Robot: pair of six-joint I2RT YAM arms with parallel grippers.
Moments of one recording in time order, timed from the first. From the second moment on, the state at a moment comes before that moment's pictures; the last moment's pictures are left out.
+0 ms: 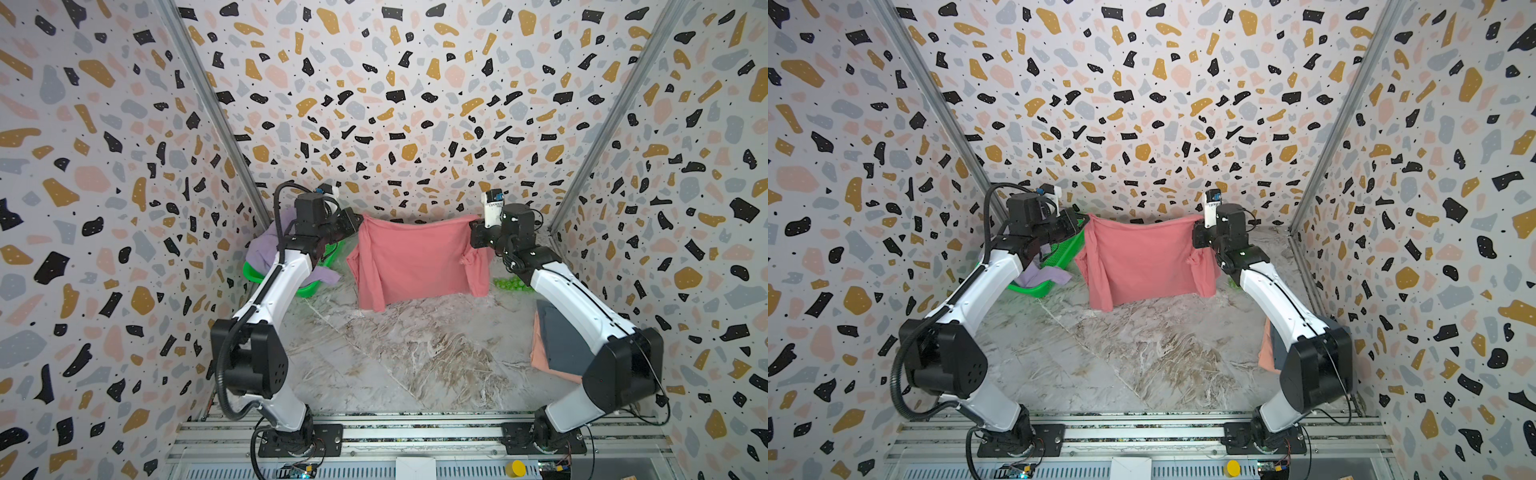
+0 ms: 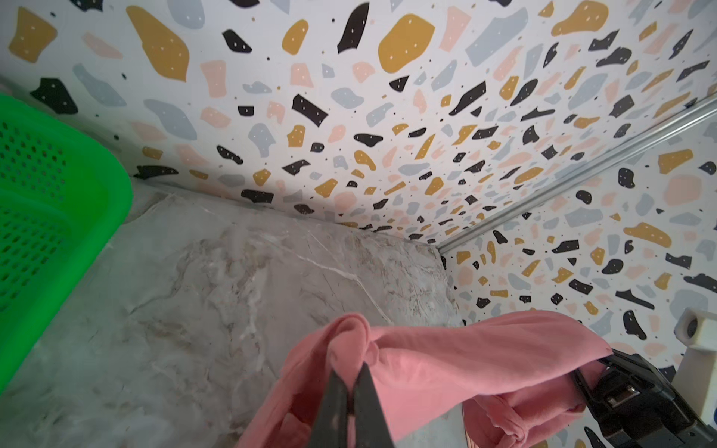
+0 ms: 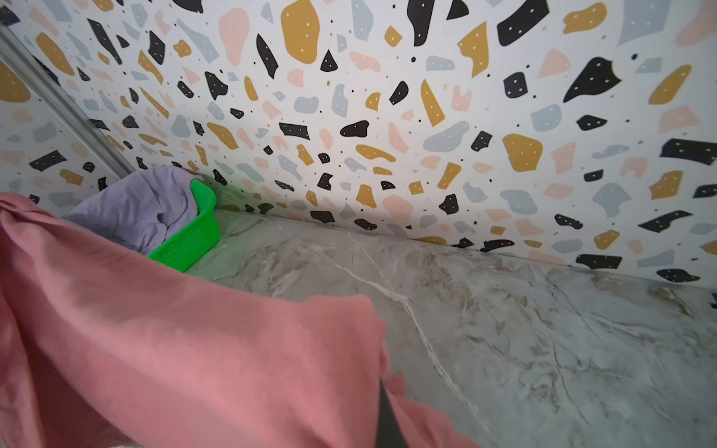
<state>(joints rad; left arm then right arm) -0.13 1.71 1.59 -0.24 0.47 -0.58 0.33 1.62 1.49 -0.18 -0.07 0.10</state>
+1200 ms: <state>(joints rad) -0.22 1.34 0.96 -0.39 0.16 -0.46 0.47 1.25 0.88 -0.15 0.00 0.34</state>
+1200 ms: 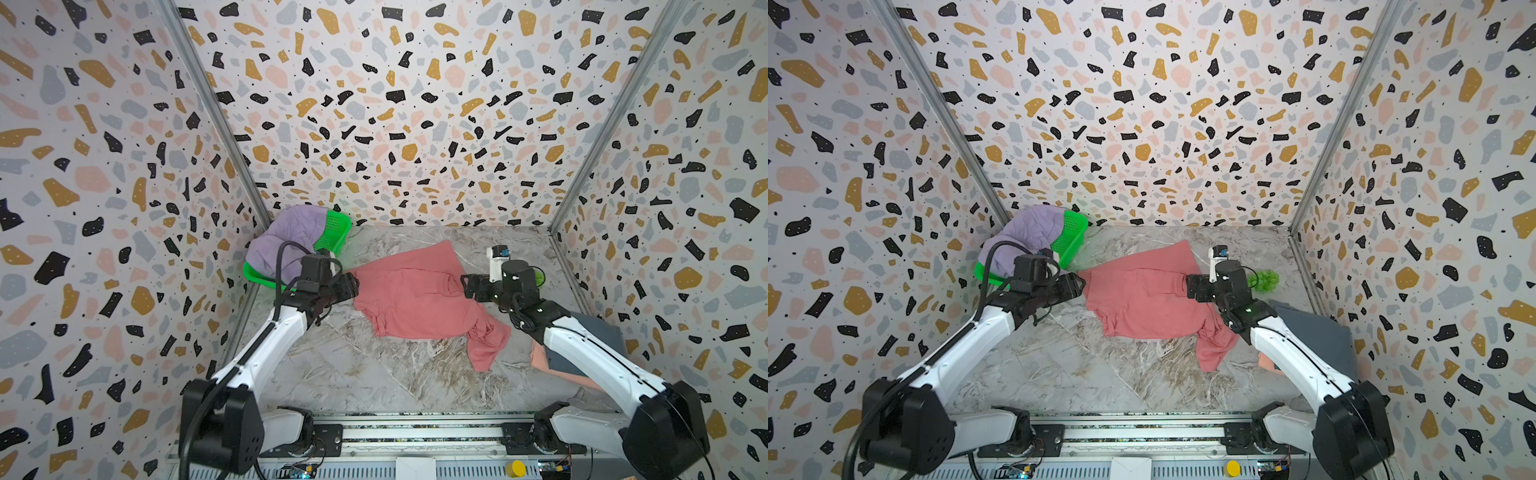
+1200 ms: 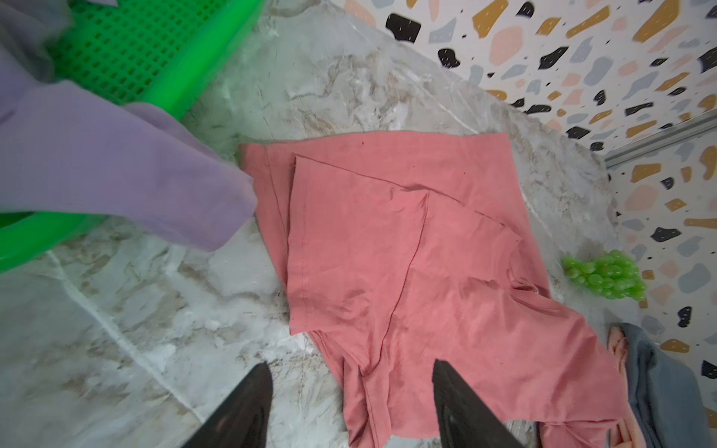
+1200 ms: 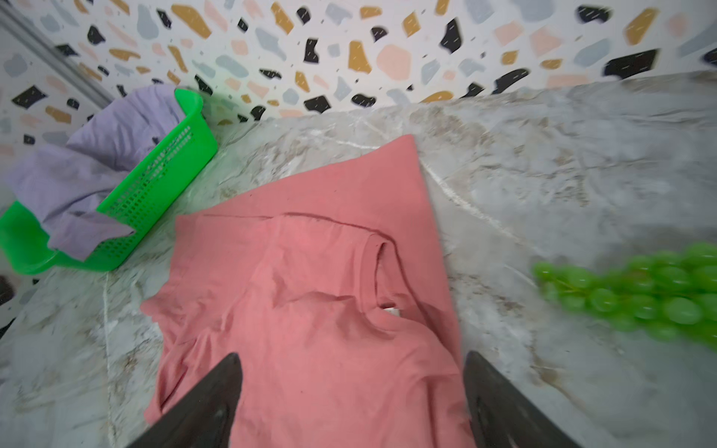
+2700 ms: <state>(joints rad) -0.25 2.17 1.55 -0.42 -0.09 -0.33 0.56 1.33 0.97 -0.21 0.08 0.38</state>
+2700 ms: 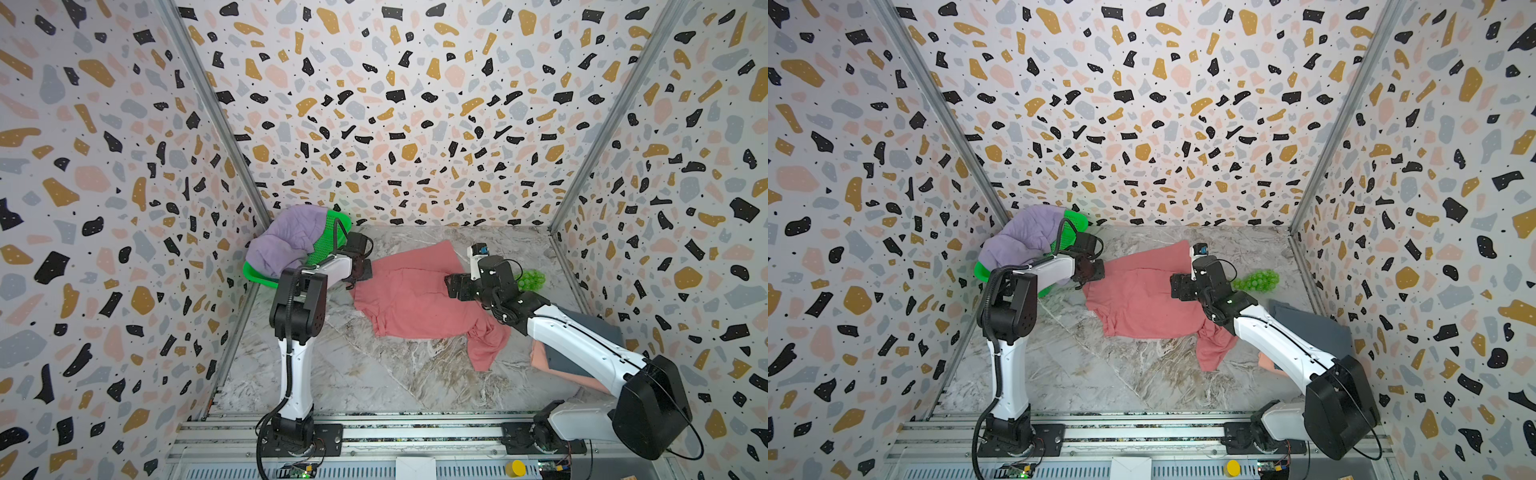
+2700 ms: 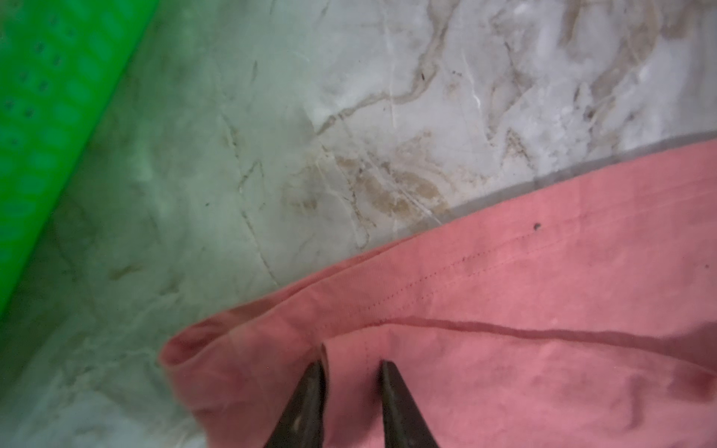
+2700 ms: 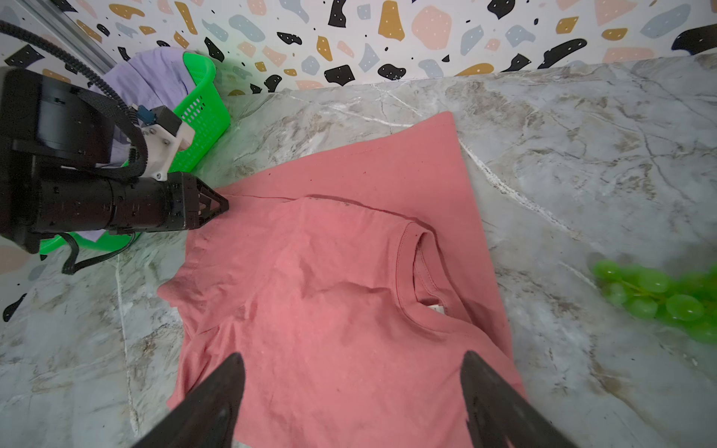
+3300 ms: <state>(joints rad) -0.27 2.17 1.55 -0.42 -0.15 -0.33 0.55 1.32 0.96 -0.21 0.08 0.37</state>
